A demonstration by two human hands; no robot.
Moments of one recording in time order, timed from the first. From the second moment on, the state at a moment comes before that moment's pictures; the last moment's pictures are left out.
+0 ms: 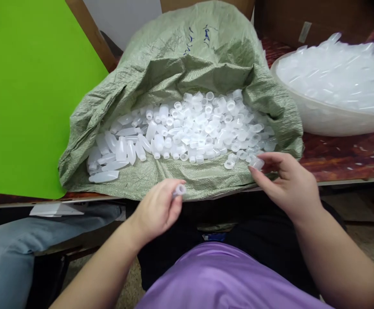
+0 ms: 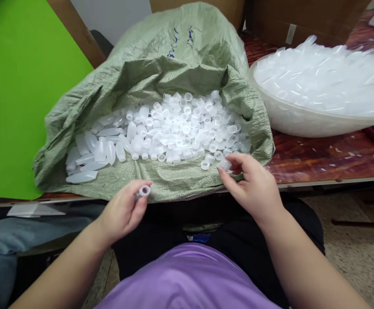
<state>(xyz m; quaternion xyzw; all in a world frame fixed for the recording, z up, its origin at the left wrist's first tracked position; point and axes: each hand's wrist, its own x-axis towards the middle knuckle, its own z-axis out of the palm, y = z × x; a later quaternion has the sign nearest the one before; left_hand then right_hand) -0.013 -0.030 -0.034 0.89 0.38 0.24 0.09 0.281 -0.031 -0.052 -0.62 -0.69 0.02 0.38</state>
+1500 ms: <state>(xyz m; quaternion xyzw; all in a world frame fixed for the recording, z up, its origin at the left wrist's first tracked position) 0.051 -0.081 -0.146 0.44 0.53 0.13 0.71 0.225 -0.091 -0.135 -0.52 -0.68 0.44 0.26</state>
